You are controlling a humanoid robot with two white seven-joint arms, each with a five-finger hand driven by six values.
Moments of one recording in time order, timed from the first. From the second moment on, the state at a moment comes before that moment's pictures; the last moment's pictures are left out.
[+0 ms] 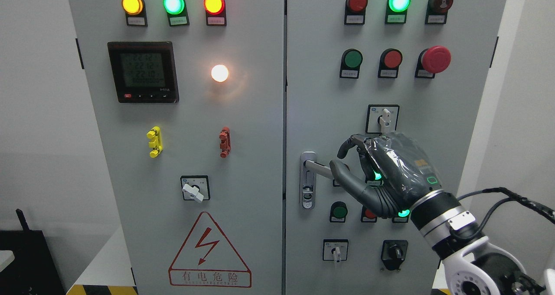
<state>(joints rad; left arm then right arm) 0.00 -0.05 -0.10 0.00 0.21 -0.11 0.00 -0.97 -0.73 0.80 -2.03 0.27 0.57 -0.11</state>
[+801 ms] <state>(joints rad) 0.00 -0.05 -0.10 0.00 0.21 -0.11 0.00 -0.98 -0.69 0.82 -1.99 0.26 0.58 -0.11</state>
